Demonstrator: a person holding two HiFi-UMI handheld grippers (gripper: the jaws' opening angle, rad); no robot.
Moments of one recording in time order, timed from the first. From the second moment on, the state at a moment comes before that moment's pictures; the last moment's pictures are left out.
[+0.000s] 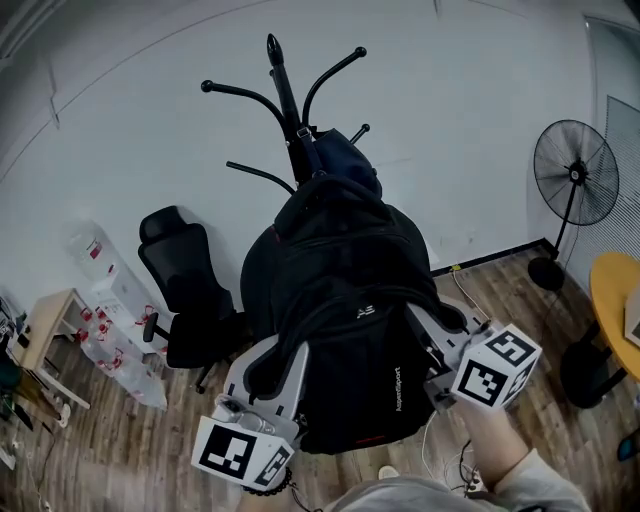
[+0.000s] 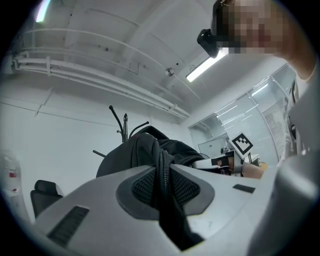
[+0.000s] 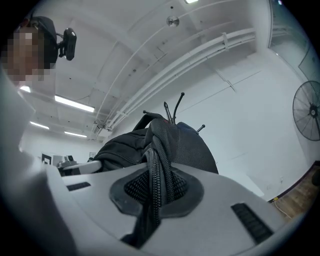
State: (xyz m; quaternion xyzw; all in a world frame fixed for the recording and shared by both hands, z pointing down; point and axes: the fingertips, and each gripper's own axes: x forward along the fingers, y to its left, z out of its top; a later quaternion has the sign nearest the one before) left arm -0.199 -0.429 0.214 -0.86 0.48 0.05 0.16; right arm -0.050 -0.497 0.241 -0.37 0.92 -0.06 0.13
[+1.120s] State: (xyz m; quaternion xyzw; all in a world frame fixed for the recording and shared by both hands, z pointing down) left arm -0.217 -0.588 0.284 -0.83 0.54 0.02 0.10; right arm -0.076 -0.661 0.313 -0.36 0.92 -0.10 0.10
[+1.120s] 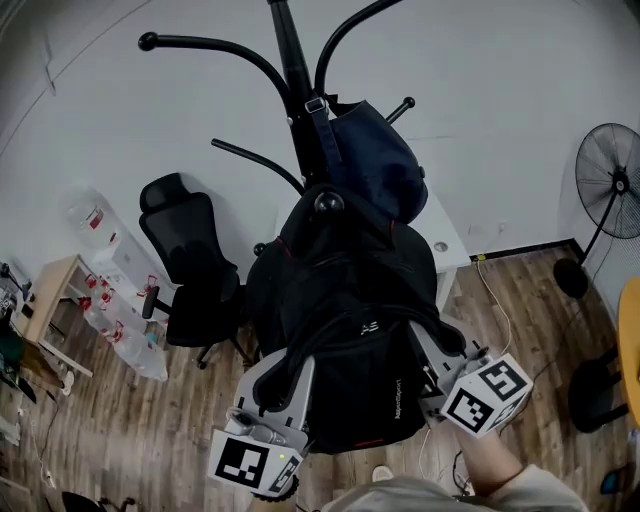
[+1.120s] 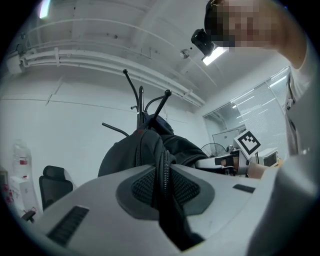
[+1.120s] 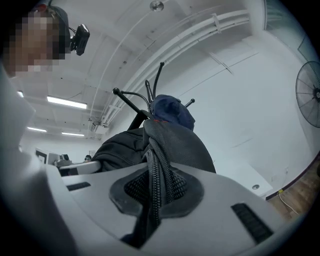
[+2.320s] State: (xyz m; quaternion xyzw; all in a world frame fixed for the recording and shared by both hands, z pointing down) left arm -0.248 -0.490 0.328 -0.79 0.58 0.05 0.19; right arm -0.059 -0.557 0.357 -0.49 0.86 0.08 0.09
